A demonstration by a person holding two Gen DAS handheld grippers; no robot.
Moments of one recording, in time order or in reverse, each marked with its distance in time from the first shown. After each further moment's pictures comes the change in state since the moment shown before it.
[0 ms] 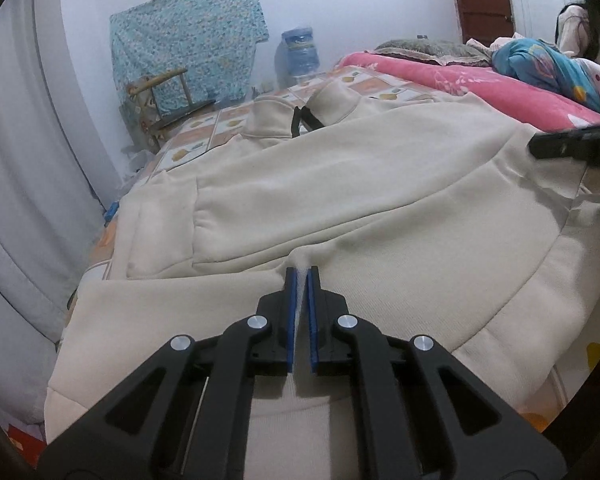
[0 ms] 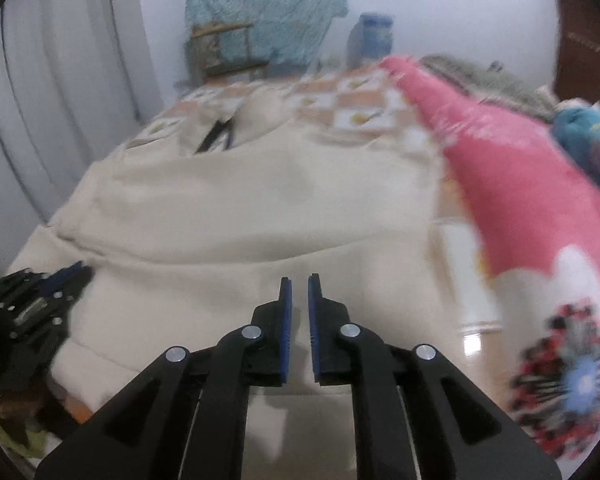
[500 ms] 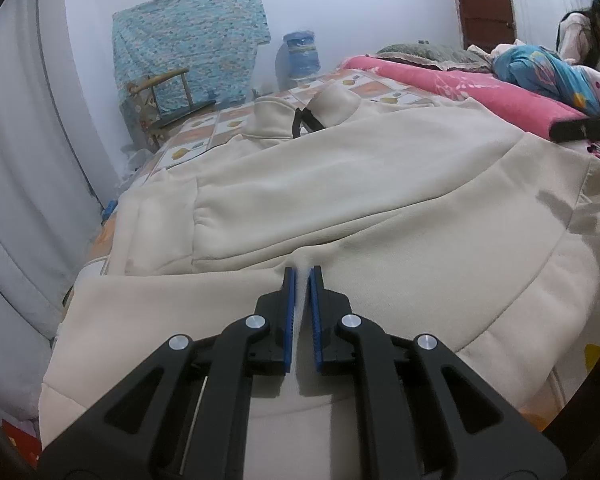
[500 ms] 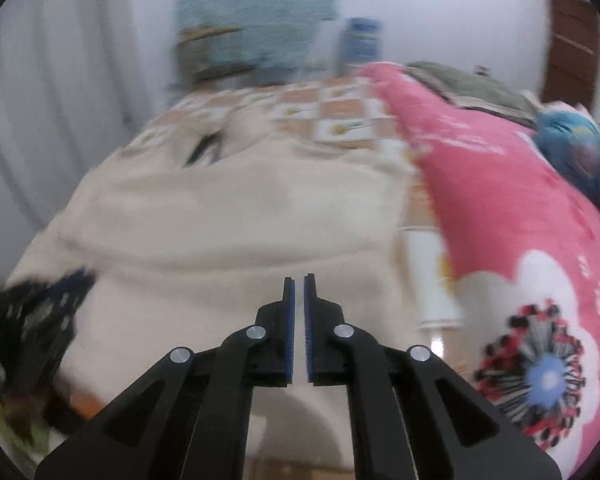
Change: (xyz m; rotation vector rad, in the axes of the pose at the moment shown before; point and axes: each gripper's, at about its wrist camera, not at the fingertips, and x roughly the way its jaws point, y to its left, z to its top) left arm 0.003 0.000 0.003 -0.018 -0.007 -0.009; right arm -0.016 0.002 -0.001 -0.017 0.017 0.006
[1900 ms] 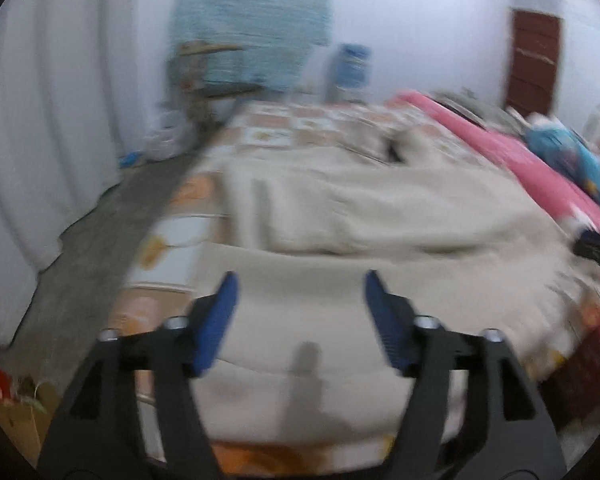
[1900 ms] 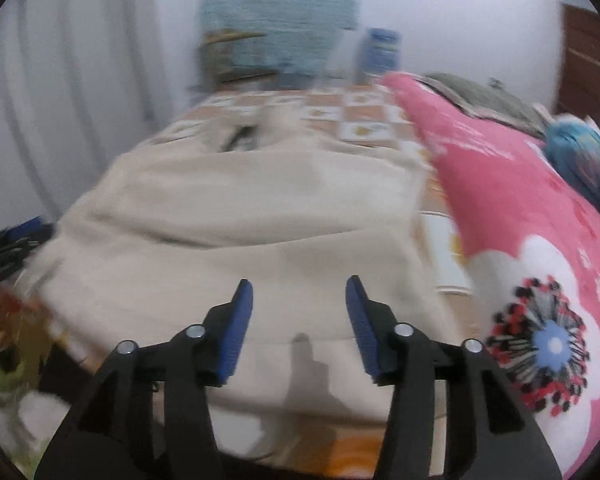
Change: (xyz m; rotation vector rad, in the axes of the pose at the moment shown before) left arm -0.058 0.096 -0.018 -0.244 0.011 -0.058; right arm -0.034 0.021 -0.030 -0.051 -0.049 0.066
